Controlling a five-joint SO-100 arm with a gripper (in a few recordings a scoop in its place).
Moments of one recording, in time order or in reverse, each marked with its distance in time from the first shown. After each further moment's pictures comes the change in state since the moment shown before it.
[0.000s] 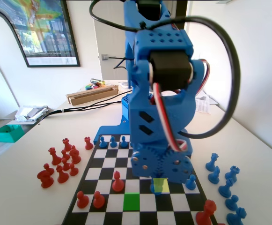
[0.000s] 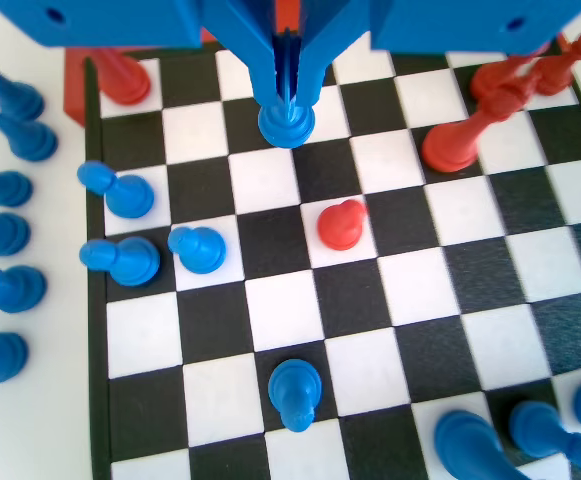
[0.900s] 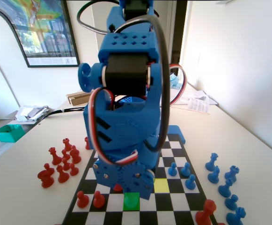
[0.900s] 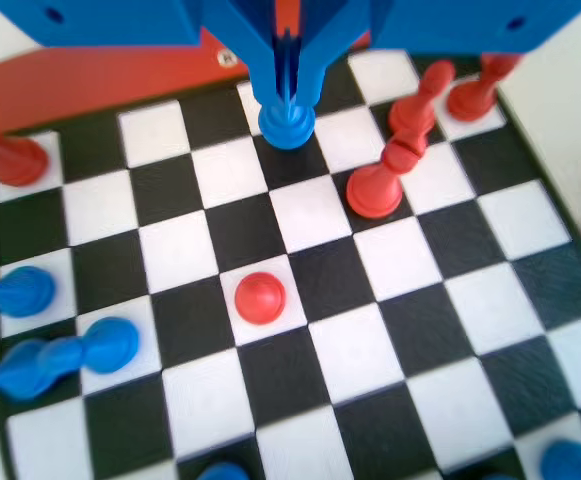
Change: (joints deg) arm 8.0 -4.0 -4.3 -2.5 -1.2
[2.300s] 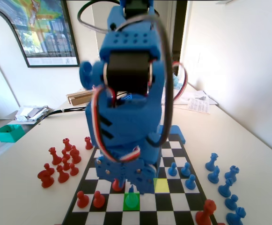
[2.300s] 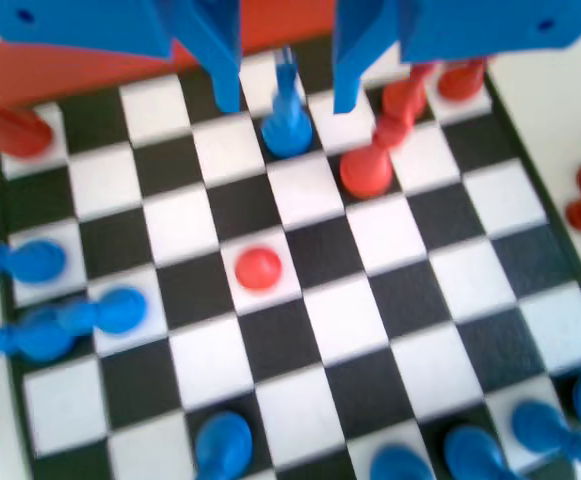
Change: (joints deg) arm -0.4 1.4 -1.5 5.9 0.0
